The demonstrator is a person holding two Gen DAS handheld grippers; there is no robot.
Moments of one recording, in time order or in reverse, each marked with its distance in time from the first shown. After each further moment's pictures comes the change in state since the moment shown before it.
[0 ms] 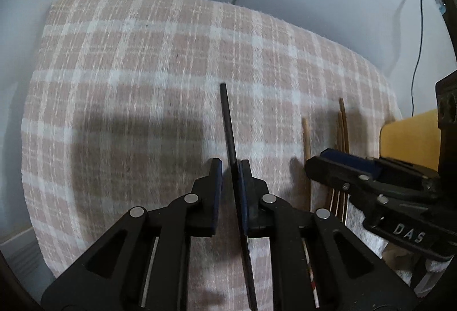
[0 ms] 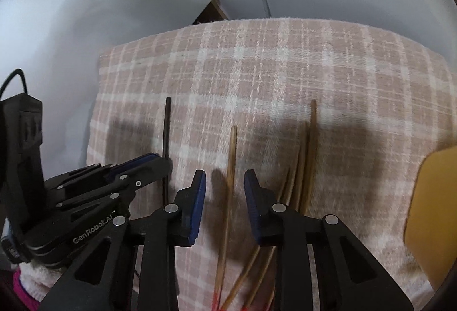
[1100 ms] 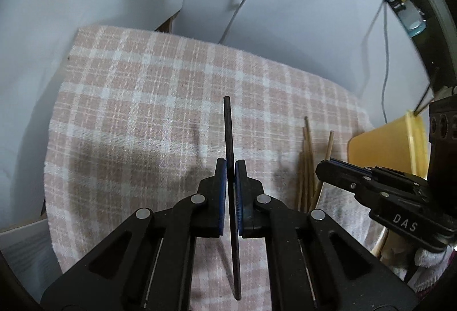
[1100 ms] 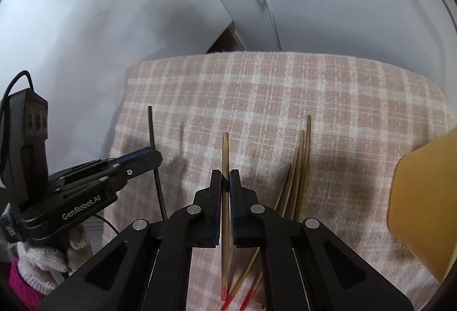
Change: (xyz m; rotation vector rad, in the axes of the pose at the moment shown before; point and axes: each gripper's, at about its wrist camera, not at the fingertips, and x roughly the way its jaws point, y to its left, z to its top) left arm -0.097 0.018 -0.032 -0.008 -0.166 -0.064; right arm -0.053 0.018 -0.018 -0.059 -0.132 0.026
